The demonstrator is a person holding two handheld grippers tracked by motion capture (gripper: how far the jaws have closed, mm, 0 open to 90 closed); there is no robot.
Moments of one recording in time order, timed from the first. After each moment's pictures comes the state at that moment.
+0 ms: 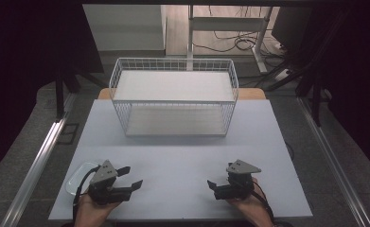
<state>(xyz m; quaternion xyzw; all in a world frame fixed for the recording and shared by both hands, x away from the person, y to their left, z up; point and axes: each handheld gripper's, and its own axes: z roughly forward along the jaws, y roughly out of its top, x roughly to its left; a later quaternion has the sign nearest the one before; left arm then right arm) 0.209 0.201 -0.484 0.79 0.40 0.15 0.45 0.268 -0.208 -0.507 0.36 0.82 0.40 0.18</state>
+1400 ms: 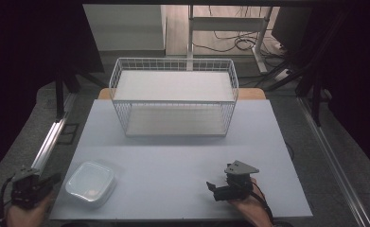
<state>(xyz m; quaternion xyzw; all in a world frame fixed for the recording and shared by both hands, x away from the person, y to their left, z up) 0.184 0.382 -0.521 0.67 0.63 0.20 0.33 0.268 -0.206 -0.510 0.35 0.83 0.40 0.18</state>
